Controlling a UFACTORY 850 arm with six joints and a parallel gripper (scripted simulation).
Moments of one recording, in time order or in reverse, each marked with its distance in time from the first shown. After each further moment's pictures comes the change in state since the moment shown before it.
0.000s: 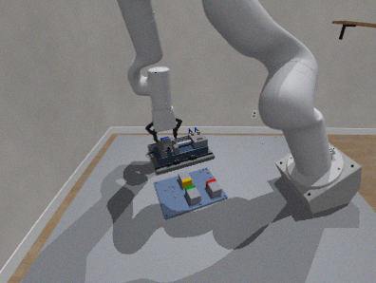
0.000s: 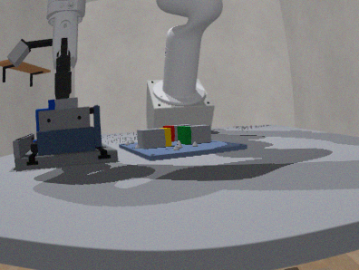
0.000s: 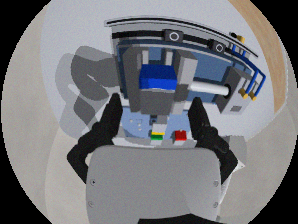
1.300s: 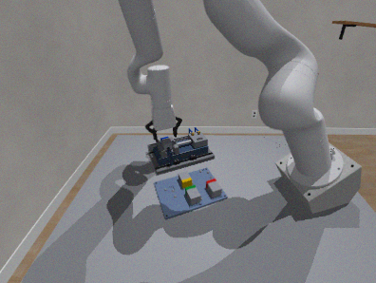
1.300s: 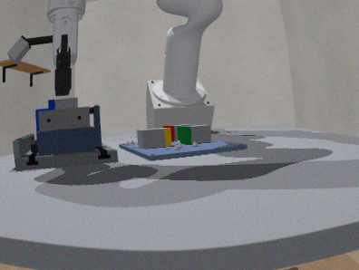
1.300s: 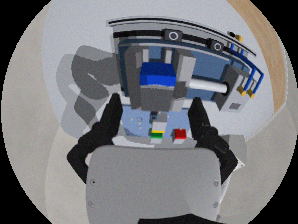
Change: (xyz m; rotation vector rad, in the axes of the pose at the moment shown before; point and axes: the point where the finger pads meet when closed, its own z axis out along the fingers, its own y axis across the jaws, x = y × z) arm 0.000 0.000 -0.007 0.000 0.000 0.000
